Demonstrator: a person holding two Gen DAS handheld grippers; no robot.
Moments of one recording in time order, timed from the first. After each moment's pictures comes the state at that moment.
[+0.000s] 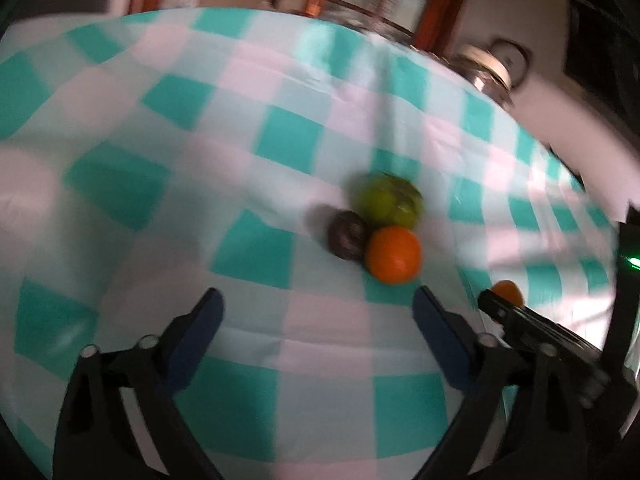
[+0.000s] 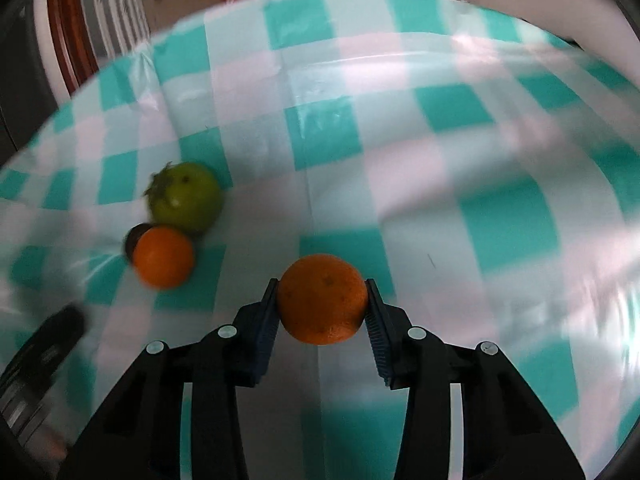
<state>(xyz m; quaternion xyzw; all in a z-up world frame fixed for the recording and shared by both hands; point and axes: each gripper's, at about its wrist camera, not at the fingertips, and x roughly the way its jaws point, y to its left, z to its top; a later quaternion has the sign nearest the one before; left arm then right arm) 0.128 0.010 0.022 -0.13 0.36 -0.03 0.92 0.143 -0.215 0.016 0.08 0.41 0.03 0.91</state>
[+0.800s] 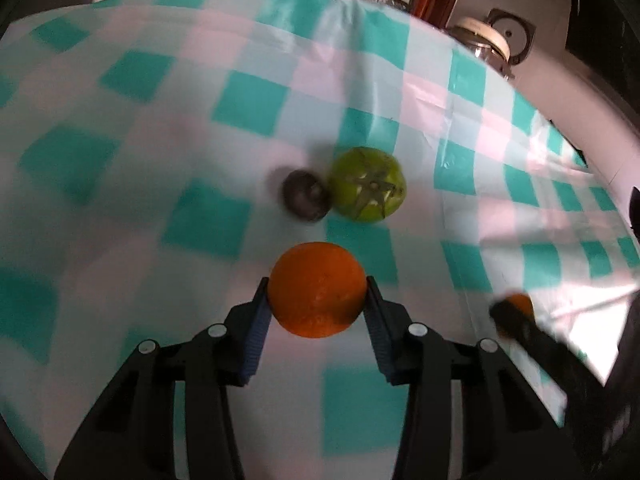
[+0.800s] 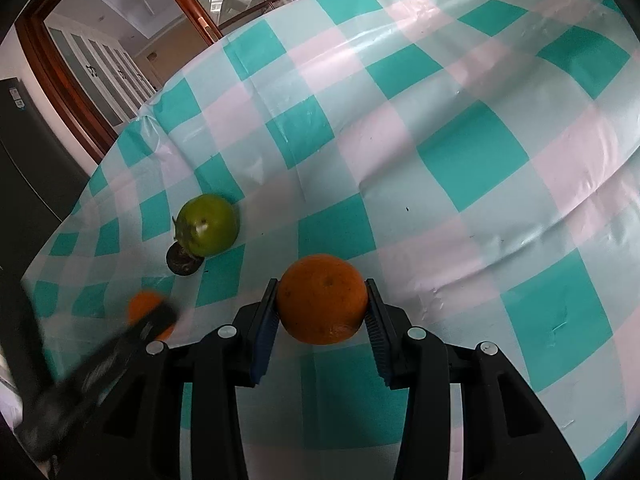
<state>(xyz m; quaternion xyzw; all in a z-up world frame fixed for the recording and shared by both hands) 0.127 -0.017 0.016 -0.13 0.40 -0.02 0.91 0.122 -0.249 0.004 0.22 0.39 0.08 0.89</state>
